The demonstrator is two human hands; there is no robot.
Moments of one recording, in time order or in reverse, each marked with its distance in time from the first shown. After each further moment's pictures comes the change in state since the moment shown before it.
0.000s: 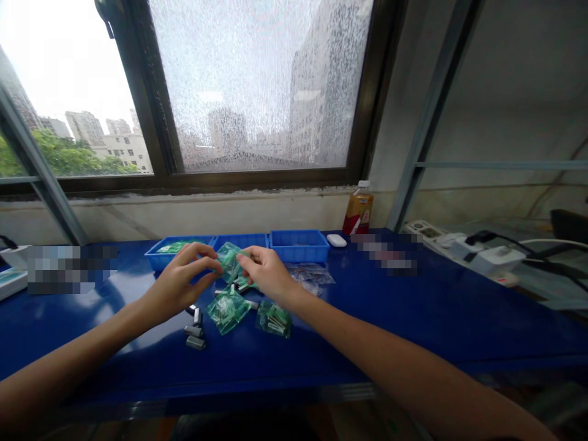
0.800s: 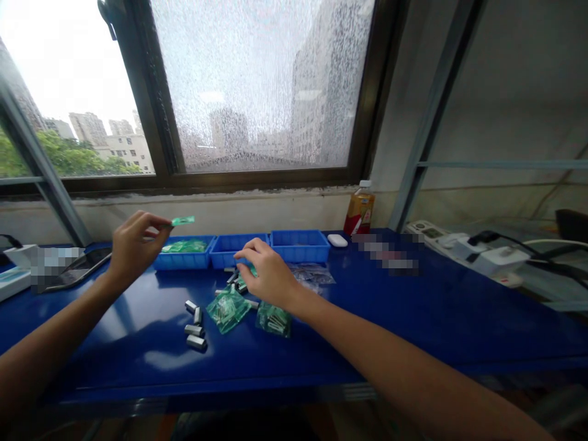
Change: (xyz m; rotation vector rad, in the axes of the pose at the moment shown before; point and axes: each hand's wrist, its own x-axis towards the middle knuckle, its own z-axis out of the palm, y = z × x) left_hand 0.003 -0.064 -0.040 0.196 0.369 -0.339; right_hand -0.004 0.001 -0.009 -0.667 0.050 -0.542
